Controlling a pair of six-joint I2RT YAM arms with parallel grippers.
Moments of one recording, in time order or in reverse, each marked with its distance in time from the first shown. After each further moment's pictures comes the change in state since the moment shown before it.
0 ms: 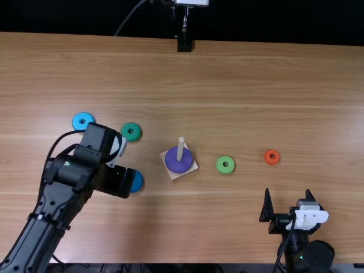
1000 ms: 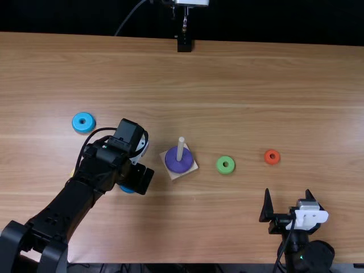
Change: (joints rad) left arm -0.081 0.259 0.000 0.153 -0.003 0.000; right arm 0.000 0.000 0.000 0.000 0.000 -0.002
